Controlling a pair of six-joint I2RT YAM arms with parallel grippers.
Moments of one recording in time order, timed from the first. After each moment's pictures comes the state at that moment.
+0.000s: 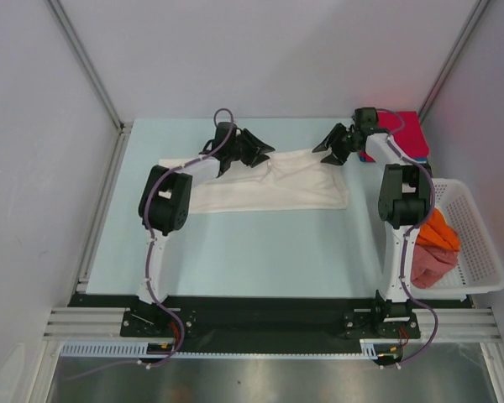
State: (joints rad) left arm -0.36 2.30 1.67 0.14 0.42 -1.16; right arm 0.03 2.29 1.88 -0.50 -0.51 0.73
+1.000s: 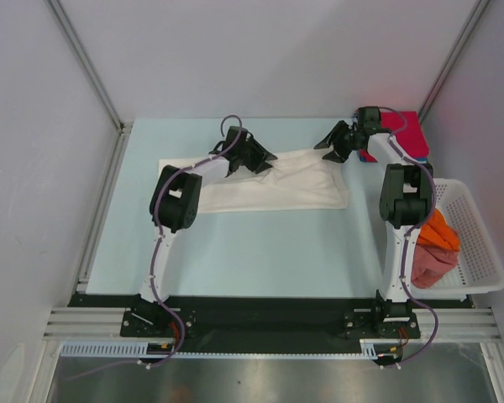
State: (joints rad) left arm -0.41 2.42 1.81 -0.03 0.31 -1.19; right arm 0.02 2.29 1.88 -0.45 -0.53 0.74
